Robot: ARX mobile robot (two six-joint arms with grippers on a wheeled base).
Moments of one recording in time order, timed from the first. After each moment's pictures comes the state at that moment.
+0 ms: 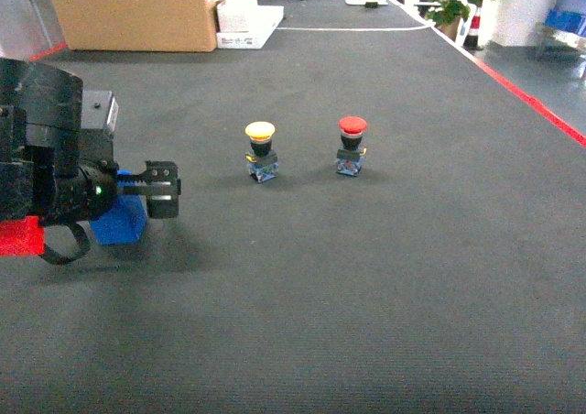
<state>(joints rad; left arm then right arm) -0.12 2.15 1.07 0.53 -0.23 -0.06 0.00 0.00 0.01 -0.01 0.00 0.00</state>
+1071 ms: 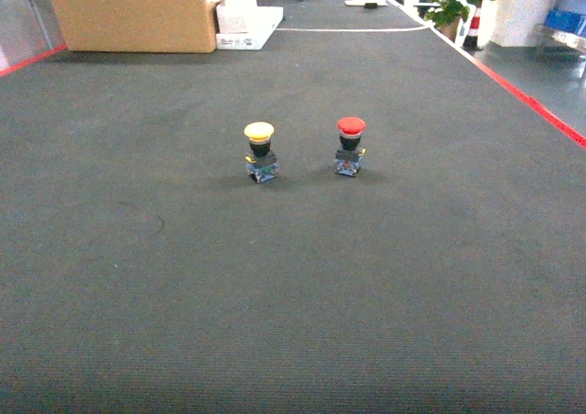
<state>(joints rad) -0.23 0.97 0.34 0.32 -0.30 -0.07 0.00 0.00 0.01 -0.01 0.00 0.00</state>
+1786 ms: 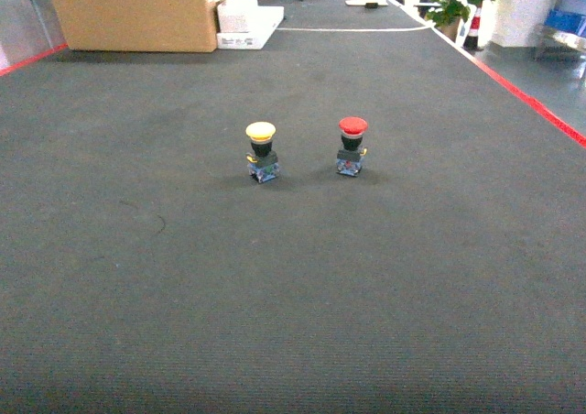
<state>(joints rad) -0.44 0.29 0.33 -0.18 -0.53 -0.15 0.00 0.00 0.01 -0.01 0.00 0.00</state>
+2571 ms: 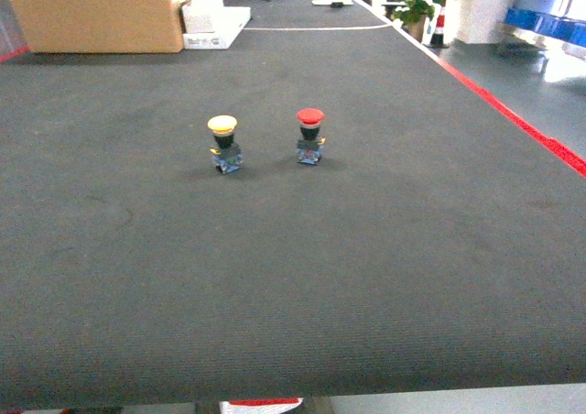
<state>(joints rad) -0.44 0.28 0.33 -0.18 -0.53 -0.15 0.00 0.00 0.01 -0.01 0.00 0.00</state>
